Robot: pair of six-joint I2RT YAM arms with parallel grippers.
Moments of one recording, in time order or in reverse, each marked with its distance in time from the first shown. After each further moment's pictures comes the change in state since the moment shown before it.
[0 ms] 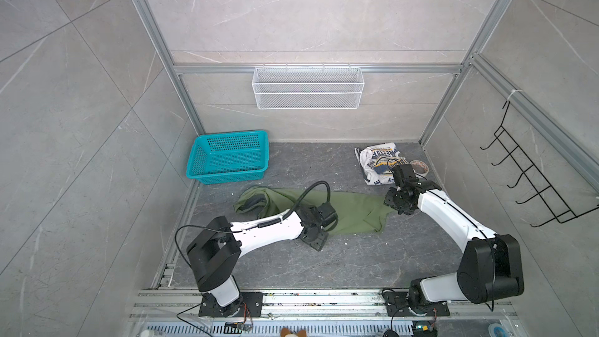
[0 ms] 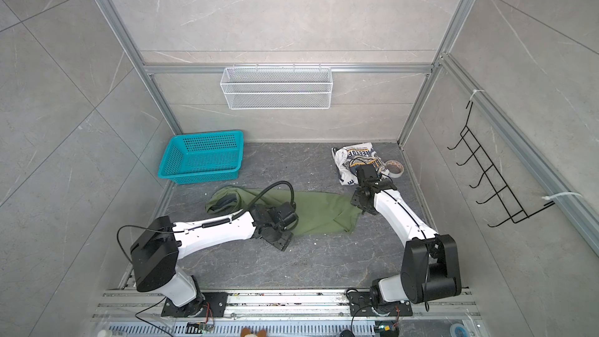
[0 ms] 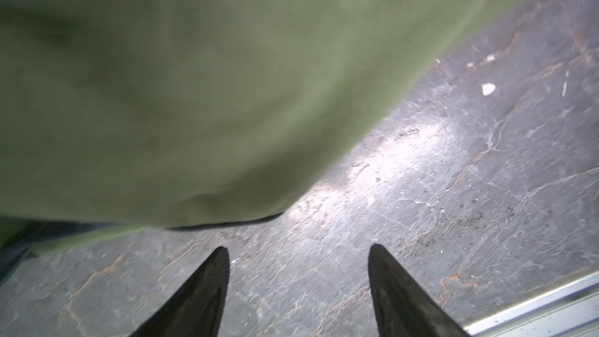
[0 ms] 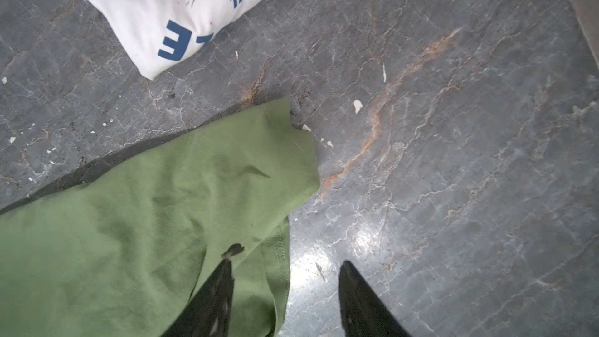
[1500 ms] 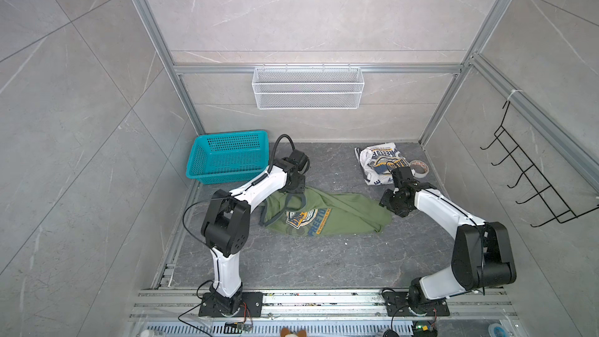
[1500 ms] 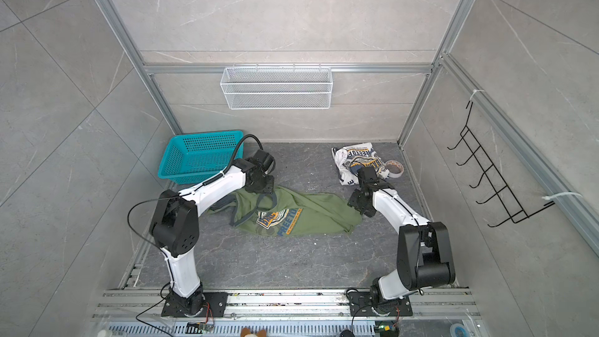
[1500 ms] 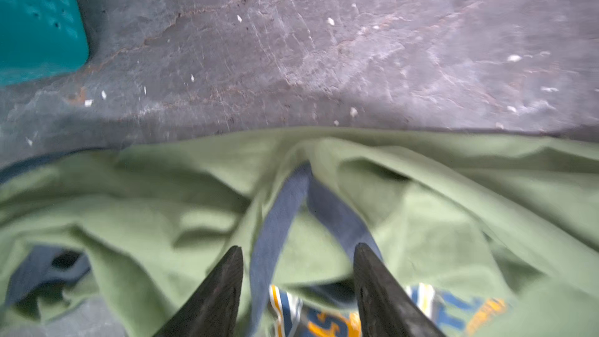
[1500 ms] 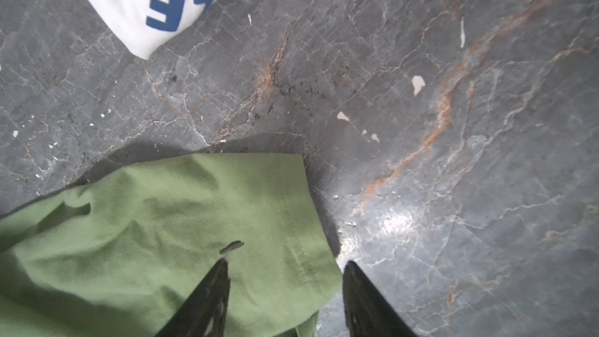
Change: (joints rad) left arm 0.480 0.157 0.336 0.022 0.013 -0.023; right arm -0.041 0.086 -0.052 0.112 -0.146 0.011
